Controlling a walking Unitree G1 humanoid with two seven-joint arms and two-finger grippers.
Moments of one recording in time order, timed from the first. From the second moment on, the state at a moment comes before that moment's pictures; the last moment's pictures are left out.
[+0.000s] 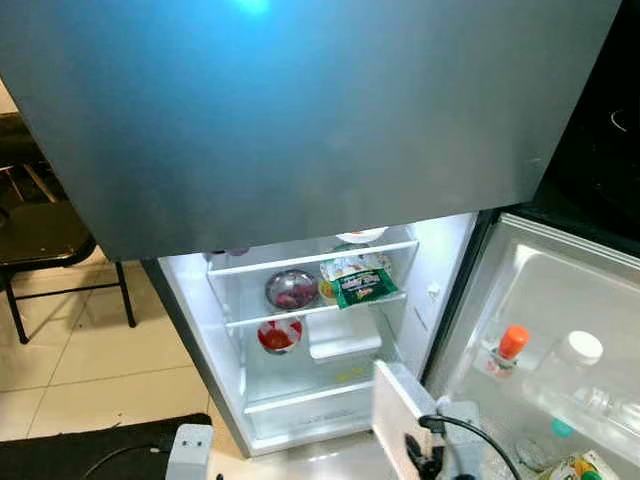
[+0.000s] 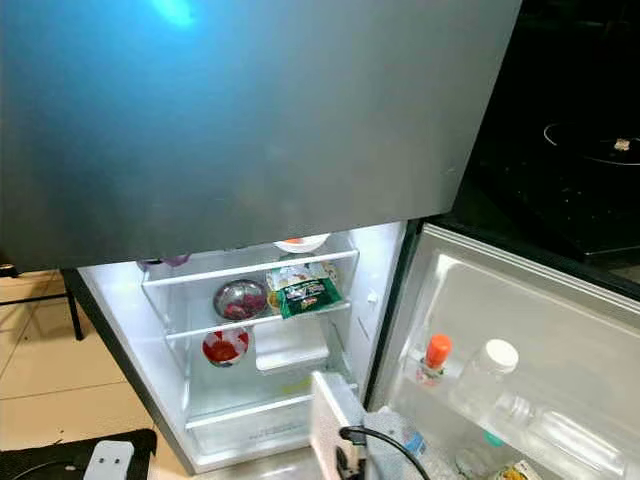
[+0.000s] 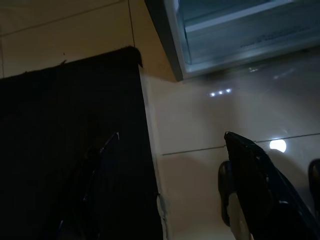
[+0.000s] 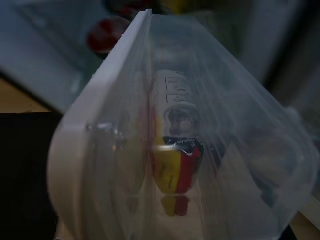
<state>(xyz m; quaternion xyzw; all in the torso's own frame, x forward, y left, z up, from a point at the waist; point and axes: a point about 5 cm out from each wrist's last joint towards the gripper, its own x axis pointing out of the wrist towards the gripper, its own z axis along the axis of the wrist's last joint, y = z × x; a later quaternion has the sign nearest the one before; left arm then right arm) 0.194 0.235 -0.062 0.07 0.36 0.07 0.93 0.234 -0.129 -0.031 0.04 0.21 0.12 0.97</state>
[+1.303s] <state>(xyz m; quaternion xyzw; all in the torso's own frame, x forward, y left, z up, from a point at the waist) 0.207 0.236 -0.052 0.09 0.33 0.08 0.94 0.224 -0.146 -0.036 0.04 0.24 0.11 0.96</state>
